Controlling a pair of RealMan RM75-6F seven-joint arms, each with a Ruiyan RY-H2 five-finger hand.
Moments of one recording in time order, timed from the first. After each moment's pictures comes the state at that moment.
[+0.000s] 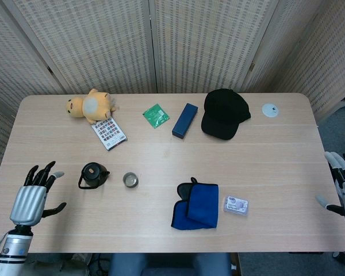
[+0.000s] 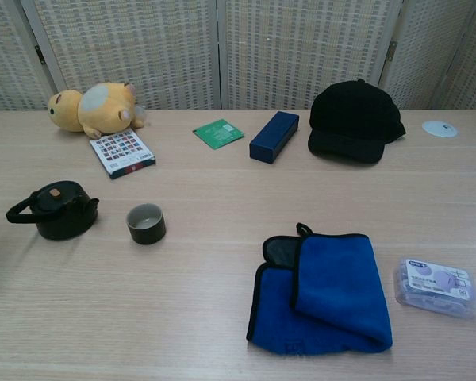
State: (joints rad) left arm -0.19 -1.20 -0.08 -1.78 1.46 1.40 0.27; right arm 0.05 -0.97 0.08 -1.65 -1.50 1.51 0.07
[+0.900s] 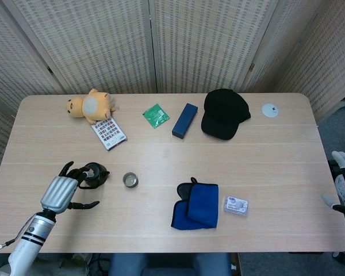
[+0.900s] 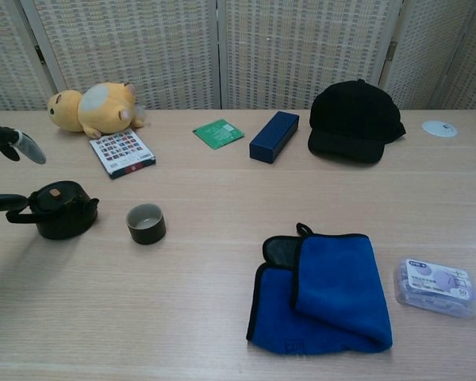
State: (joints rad) left arm -0.37 -1.22 -0.08 -1.74 1.39 1.13 0.28; right arm 0.04 -0.96 0.09 -1.64 -1.47 1.52 0.09
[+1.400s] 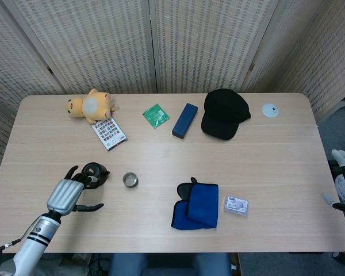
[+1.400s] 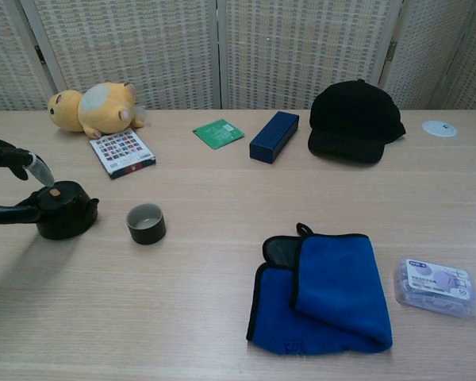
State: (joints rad) left arm -0.40 -1.24 -0.05 -1.76 1.33 1.10 0.39; right arm 0.05 -0.96 0.10 -1.62 -1.46 1.50 0.09
